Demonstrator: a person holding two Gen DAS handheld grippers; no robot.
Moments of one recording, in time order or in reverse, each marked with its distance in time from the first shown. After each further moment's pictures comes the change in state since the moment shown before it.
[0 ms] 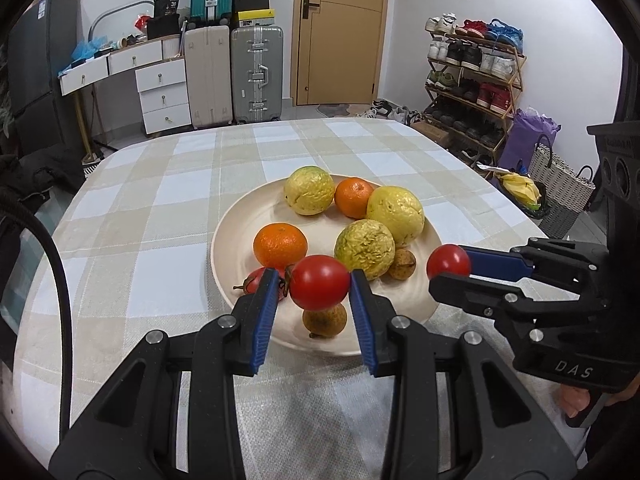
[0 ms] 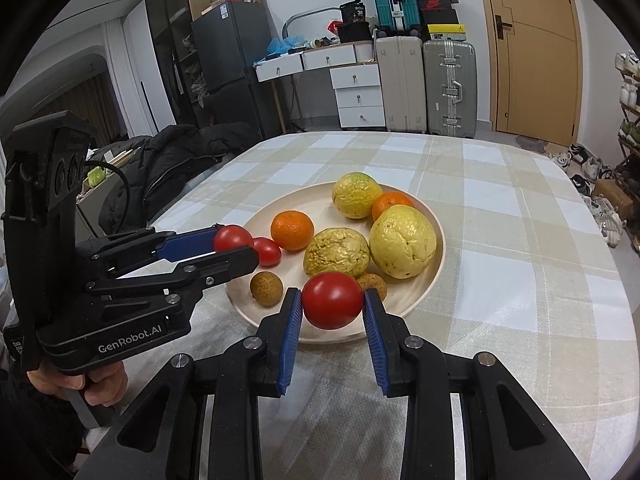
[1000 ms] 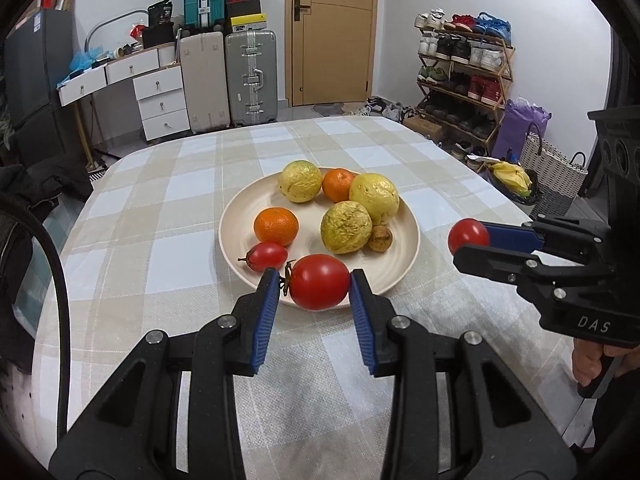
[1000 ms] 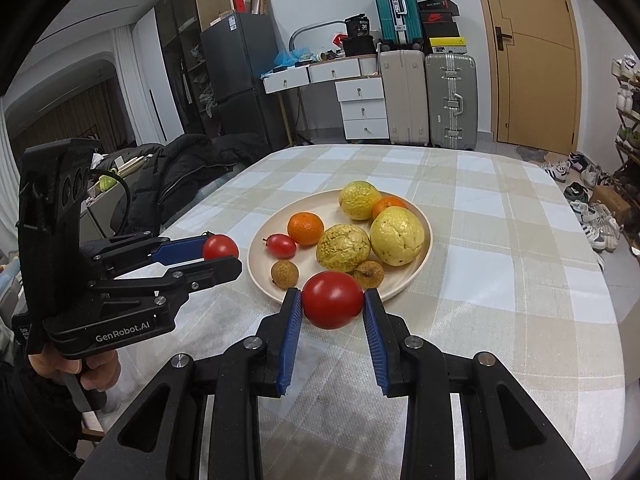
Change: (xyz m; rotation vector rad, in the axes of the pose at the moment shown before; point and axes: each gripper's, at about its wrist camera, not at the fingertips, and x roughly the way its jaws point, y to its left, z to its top) left arm -0.056 -0.012 -0.022 0.043 -0.012 0.005; right arm -0.044 0.005 -0.017 -0.016 -0.054 0.014
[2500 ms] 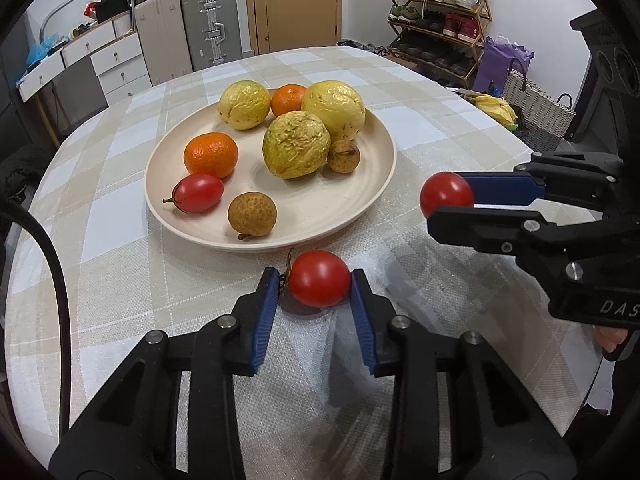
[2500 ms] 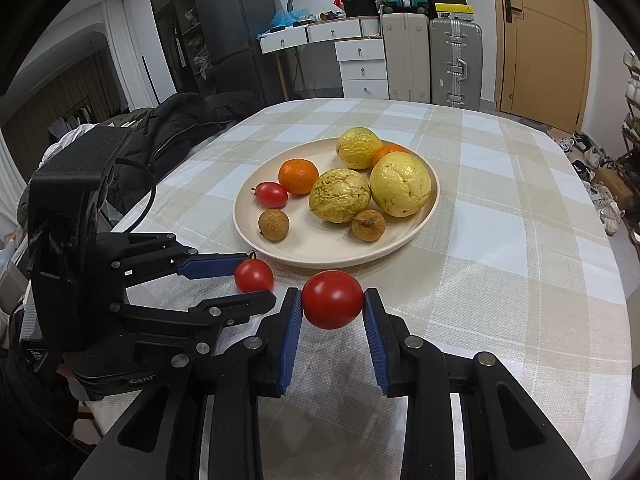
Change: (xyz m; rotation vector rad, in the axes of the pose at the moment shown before) left arm 0.067 -0.024 -0.028 0.101 0.219 -0.076; right arm 0.023 -0.002 -0.014 -0.012 0.158 -0.012
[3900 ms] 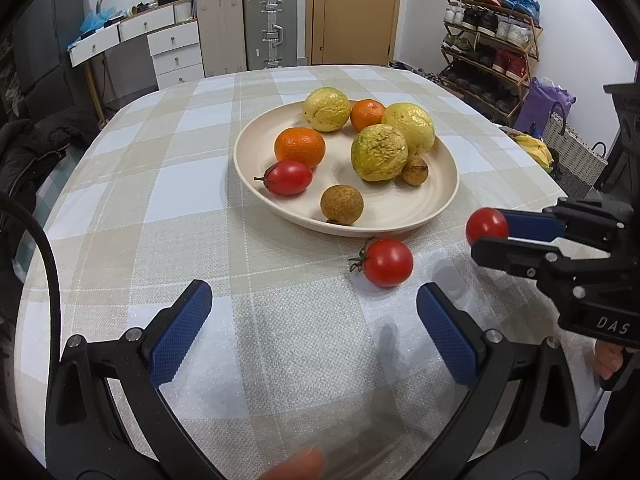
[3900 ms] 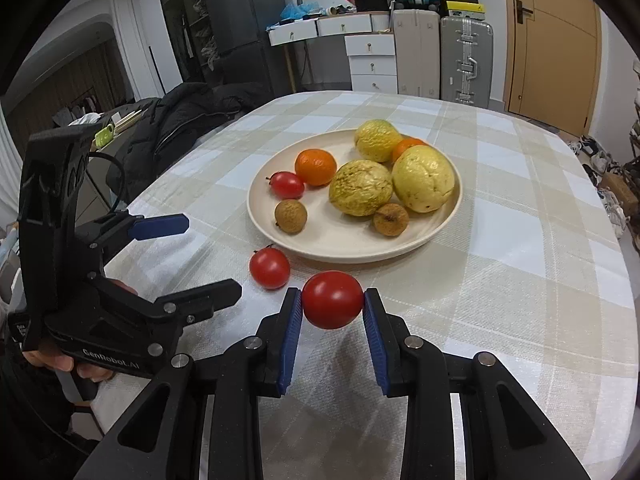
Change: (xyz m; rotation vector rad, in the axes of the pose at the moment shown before) left arm -0.022 0.036 -0.018 -0.162 -0.052 0.117; right arm 0.008 0.013 -0.001 -0.021 0.017 0.010
